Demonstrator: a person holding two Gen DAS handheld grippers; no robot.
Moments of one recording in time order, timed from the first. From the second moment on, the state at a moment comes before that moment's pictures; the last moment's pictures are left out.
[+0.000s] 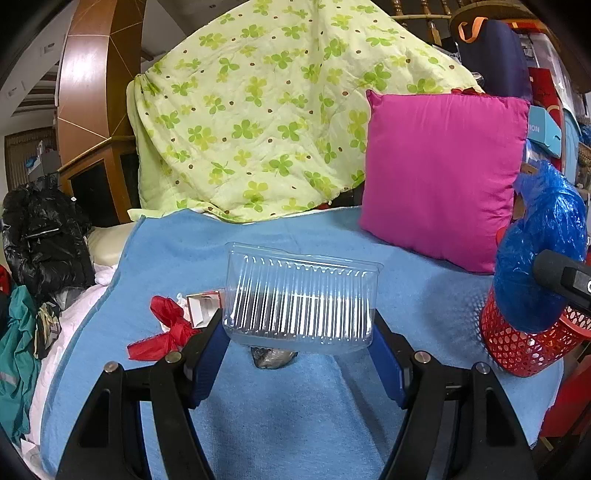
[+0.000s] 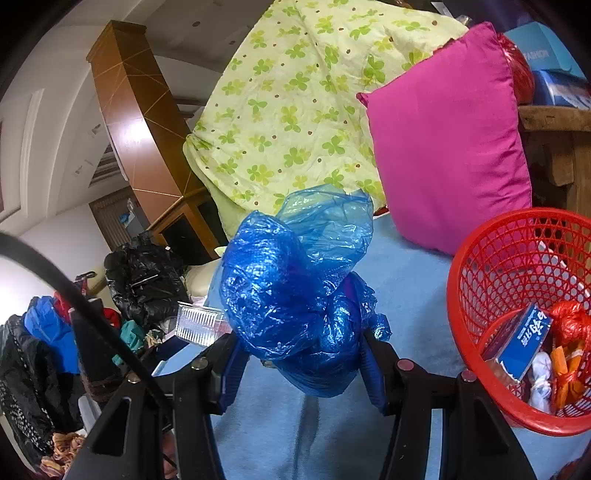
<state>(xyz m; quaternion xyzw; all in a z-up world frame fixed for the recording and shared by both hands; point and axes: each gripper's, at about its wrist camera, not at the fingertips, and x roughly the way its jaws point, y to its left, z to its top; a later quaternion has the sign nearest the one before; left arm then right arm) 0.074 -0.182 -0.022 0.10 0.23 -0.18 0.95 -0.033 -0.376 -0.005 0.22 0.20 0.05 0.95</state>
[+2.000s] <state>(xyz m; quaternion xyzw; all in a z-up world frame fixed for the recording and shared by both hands) 0.040 -0.382 0.026 0.09 0.27 -0.43 0.85 -0.172 -0.551 -0.008 0.41 0.05 -0.14 0.90</state>
